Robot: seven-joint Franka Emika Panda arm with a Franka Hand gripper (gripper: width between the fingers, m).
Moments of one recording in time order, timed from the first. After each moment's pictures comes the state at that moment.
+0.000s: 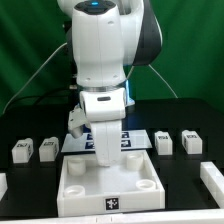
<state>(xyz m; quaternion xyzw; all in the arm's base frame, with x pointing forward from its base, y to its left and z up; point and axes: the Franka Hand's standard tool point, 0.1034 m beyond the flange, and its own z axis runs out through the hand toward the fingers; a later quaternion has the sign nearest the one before) 0.444 -0.018 0.009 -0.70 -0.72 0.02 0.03</state>
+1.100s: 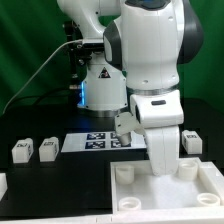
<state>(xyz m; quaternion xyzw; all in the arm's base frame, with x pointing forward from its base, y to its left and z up) 0.496 0.071 0.011 -0.71 -0.70 0.00 0.04</state>
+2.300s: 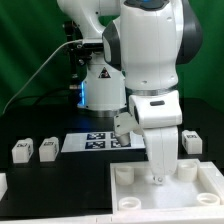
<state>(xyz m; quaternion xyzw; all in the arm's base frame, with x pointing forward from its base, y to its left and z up) 0.496 0.070 0.010 -0.71 -0.70 0.00 0.04</state>
